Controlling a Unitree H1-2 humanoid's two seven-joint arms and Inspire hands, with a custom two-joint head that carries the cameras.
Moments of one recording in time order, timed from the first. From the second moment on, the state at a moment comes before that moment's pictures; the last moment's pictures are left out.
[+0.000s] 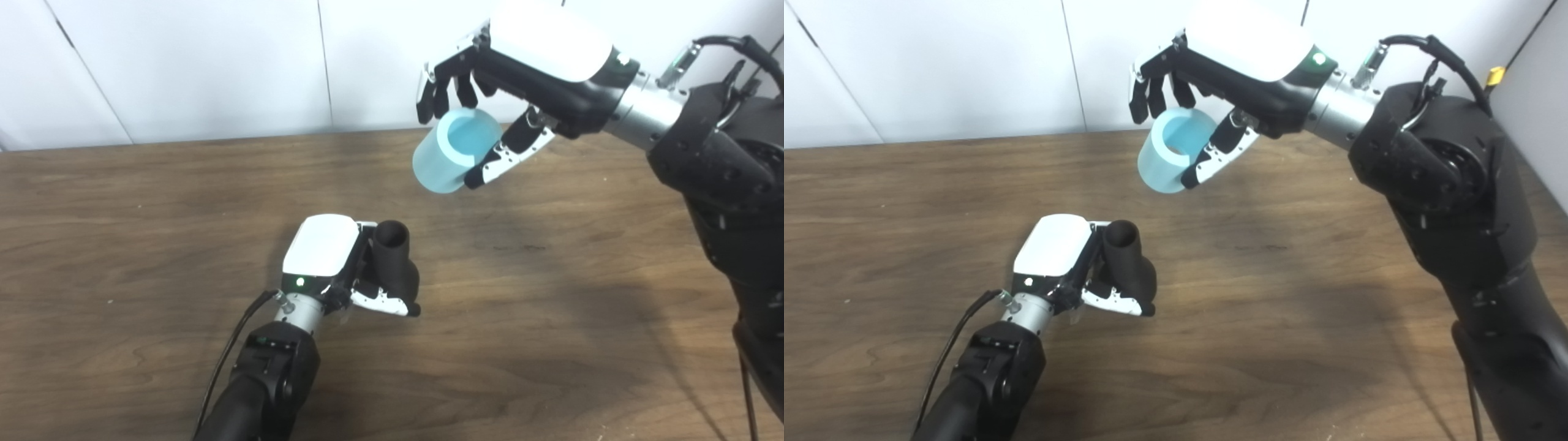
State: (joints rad) left arm -0.22 0.13 -0.47 -0.15 1.16 0.21 -0.21; right arm -0.69 -0.59 0.15 -0.60 -0.42 0.08 0.68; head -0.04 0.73
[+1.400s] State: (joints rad) left arm -0.24 0.11 -0.49 -0.13 1.19 0.23 -0.21; right arm -0.70 -0.51 0.23 -0.57 -0.41 0.12 0.74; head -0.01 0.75
